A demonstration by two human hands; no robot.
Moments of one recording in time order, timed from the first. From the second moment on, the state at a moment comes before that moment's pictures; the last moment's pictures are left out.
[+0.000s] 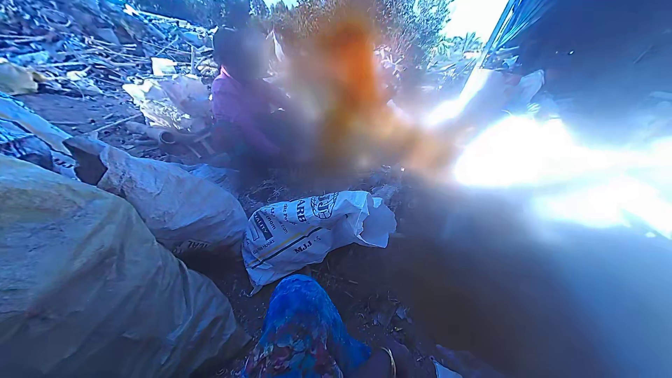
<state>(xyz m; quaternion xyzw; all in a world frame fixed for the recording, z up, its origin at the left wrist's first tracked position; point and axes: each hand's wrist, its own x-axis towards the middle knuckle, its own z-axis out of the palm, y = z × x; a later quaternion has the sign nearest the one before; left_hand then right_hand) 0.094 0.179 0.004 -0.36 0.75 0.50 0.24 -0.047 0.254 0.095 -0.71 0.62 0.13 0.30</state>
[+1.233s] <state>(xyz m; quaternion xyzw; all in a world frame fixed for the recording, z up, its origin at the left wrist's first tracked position) 0.103 0.161 0.020 -0.34 0.76 0.53 0.15 -0.011 0.223 0.054 -0.72 0.64 0.13 0.24</state>
